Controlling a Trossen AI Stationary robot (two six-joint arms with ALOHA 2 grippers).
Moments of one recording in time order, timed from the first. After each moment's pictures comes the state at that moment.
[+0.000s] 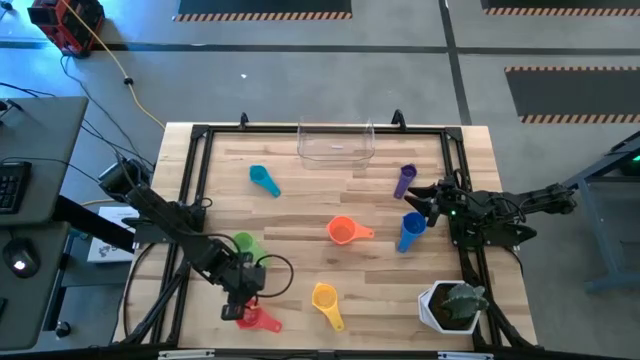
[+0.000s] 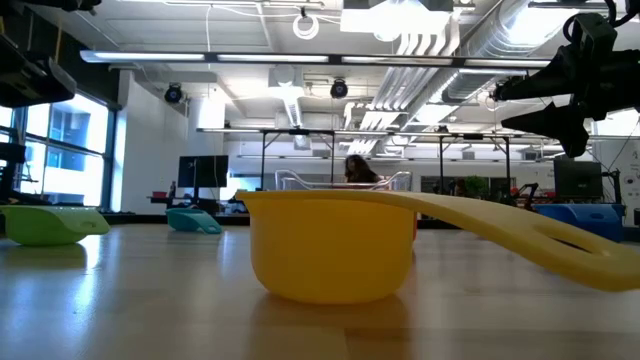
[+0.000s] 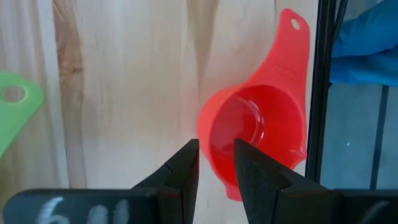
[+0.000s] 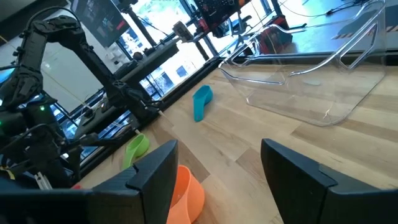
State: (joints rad) left arm -0.70 1.50 0.93 -0.62 0.08 -0.73; right arm 0.22 0.02 0.08 -0.19 0.58 0.65
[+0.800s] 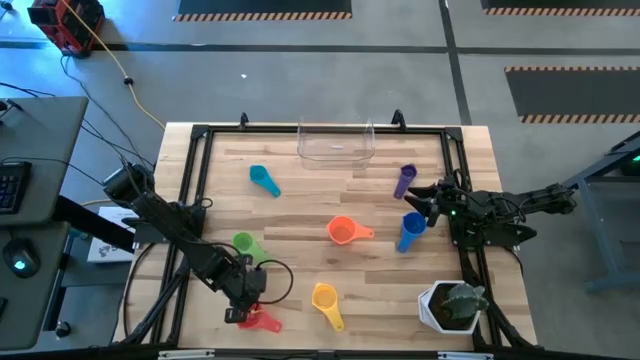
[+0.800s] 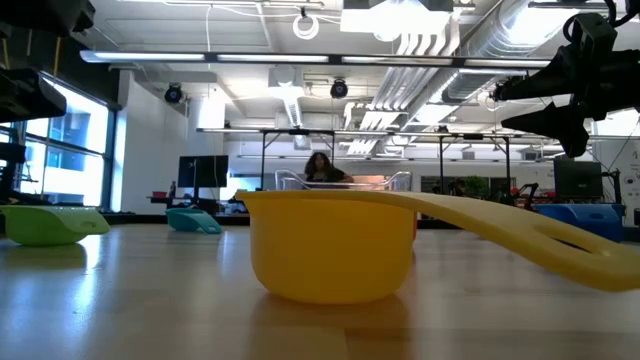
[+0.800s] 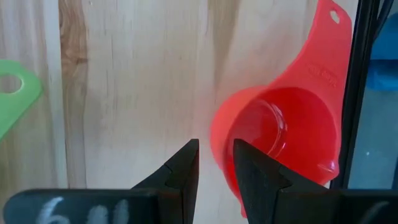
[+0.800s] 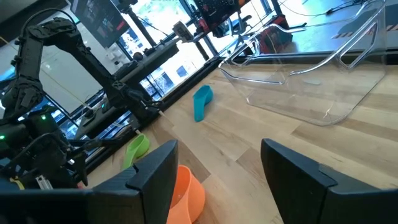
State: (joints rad) left arm -0.72 1.56 0.93 -0.61 0.02 -0.78; right arm 0.22 0.02 0.08 -0.19 0.58 0.65
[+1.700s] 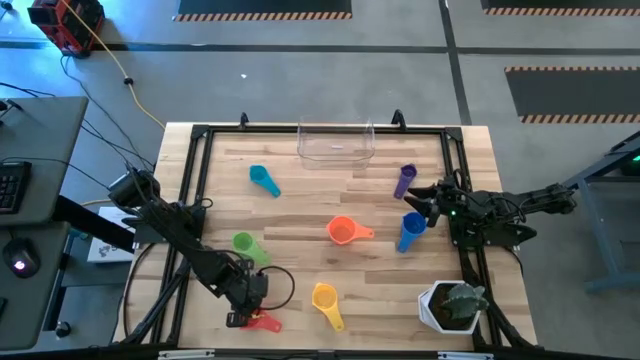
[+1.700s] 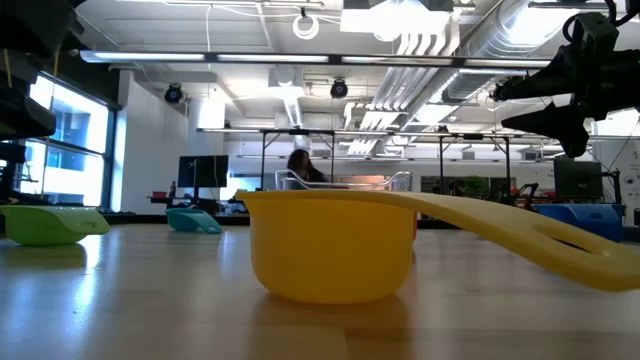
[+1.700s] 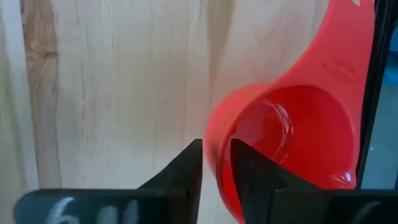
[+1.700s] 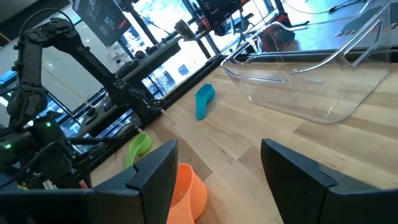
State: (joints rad) left arm -0.74 1.63 0.93 -0.56 0.03 -0.79; right arm 0.22 0.02 0.08 -0.19 0.57 0.65
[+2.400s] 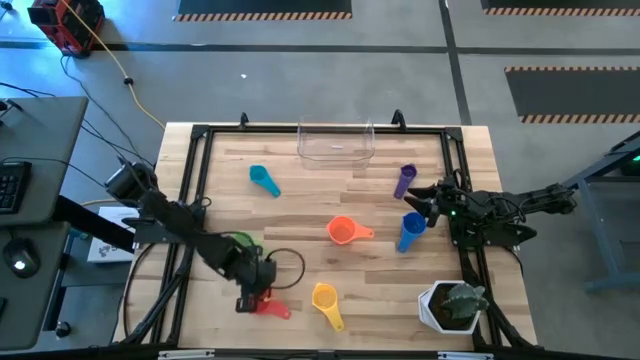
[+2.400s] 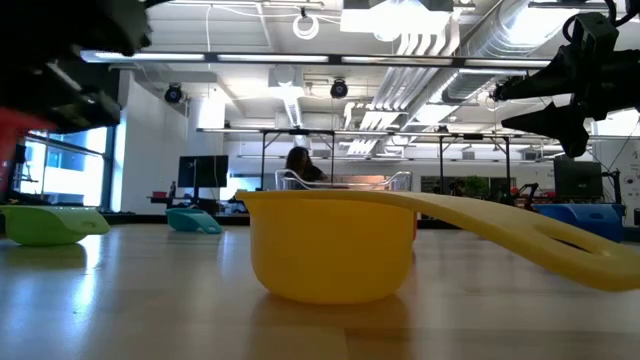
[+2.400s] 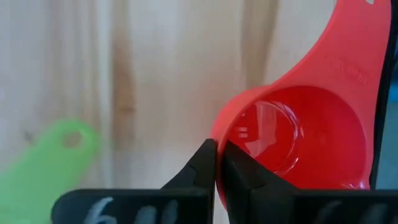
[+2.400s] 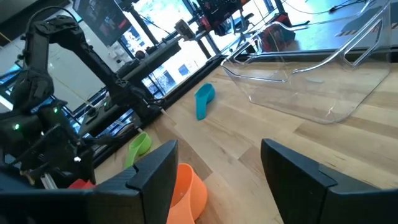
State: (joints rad) left arm -0.58 1.56 0.93 -0.58 0.03 -0.64; right arm 0.22 0.02 0.08 -0.19 0.57 0.65
